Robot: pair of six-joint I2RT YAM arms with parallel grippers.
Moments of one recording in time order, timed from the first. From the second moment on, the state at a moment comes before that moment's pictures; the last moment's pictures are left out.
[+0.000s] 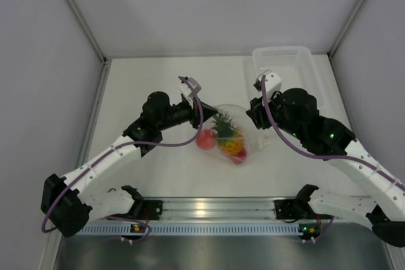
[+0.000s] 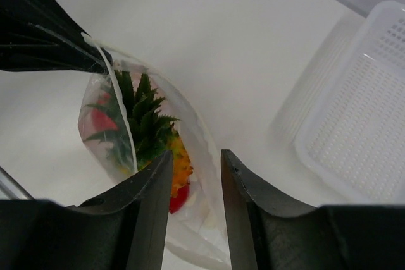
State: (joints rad) left arm -0.67 1.12 0.89 0.15 0.42 -0.18; right arm 0.82 0.95 1.19 -0.64 0.17 0.01
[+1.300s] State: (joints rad) left arm -0.51 1.59 1.44 -0.26 0.50 -0.19; right arm 0.74 1.05 0.84 -0.20 0.14 0.66
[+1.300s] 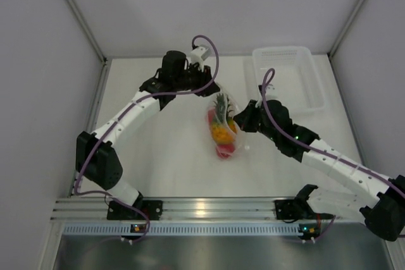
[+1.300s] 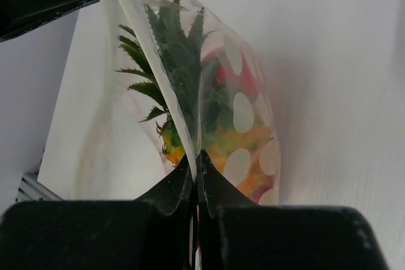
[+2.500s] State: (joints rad) left arm -1.02 1.63 1.58 -0.76 -0.60 -0.46; right arm 0.83 1.12 0.84 -0.18 0.45 0.82
